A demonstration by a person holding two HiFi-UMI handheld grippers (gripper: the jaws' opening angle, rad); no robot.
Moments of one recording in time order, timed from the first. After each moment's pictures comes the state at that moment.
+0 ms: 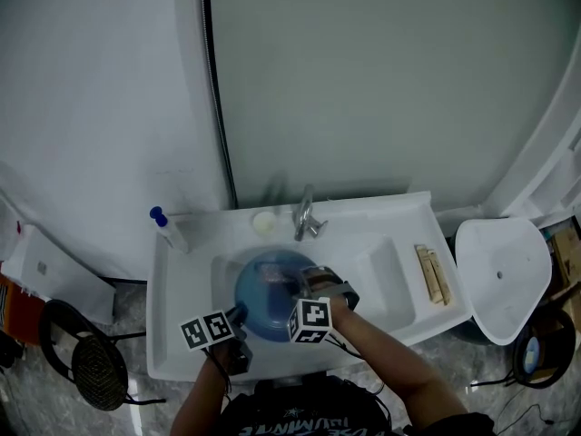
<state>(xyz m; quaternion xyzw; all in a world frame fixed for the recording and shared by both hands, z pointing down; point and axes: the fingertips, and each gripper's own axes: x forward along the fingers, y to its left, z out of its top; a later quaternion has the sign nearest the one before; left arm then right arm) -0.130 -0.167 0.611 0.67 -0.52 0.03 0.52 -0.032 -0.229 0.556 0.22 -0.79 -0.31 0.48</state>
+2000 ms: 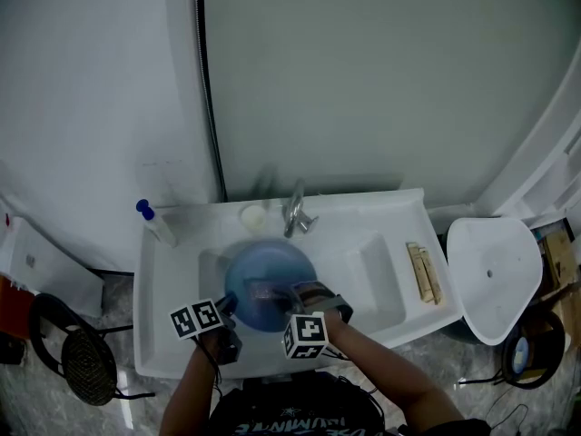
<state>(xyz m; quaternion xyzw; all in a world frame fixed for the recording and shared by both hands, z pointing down) -0.128 -0.189 0.624 0.67 -0.52 0.02 0.54 -0.027 -0.184 0.578 0.17 -0.81 -0.28 0.48</state>
